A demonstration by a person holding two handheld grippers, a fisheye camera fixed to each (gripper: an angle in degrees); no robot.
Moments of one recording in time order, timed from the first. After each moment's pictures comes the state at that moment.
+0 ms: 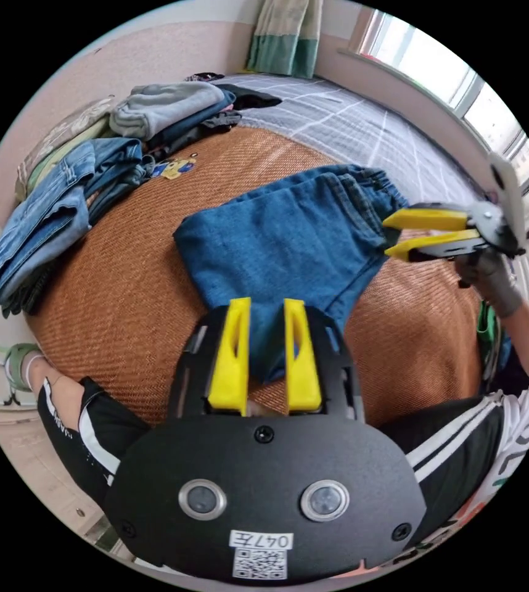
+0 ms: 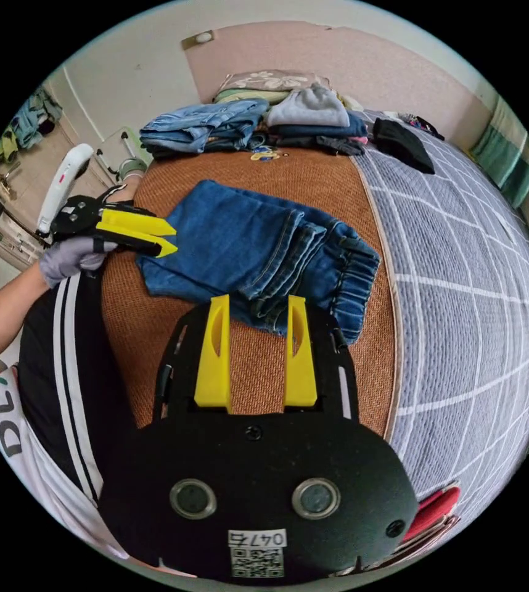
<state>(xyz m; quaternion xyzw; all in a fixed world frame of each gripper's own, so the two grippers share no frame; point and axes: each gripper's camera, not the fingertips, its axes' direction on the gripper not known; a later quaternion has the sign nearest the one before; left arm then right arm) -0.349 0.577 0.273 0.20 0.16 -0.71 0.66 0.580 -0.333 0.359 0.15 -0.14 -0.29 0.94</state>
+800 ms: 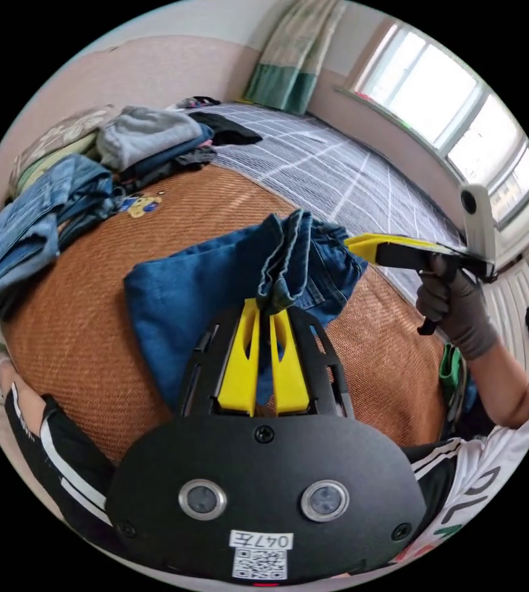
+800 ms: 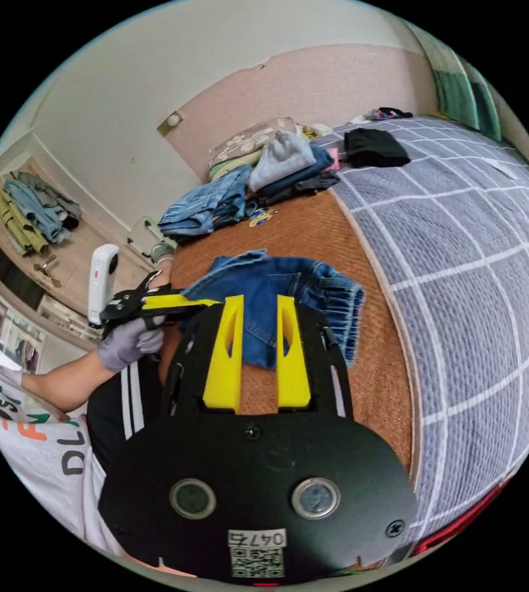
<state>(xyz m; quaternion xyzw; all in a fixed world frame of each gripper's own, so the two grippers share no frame) -0.305 0.620 0.248 0.28 0.15 -0.74 0.59 0.704 -0.316 0.362 0.21 -0.30 -0.17 0.91</state>
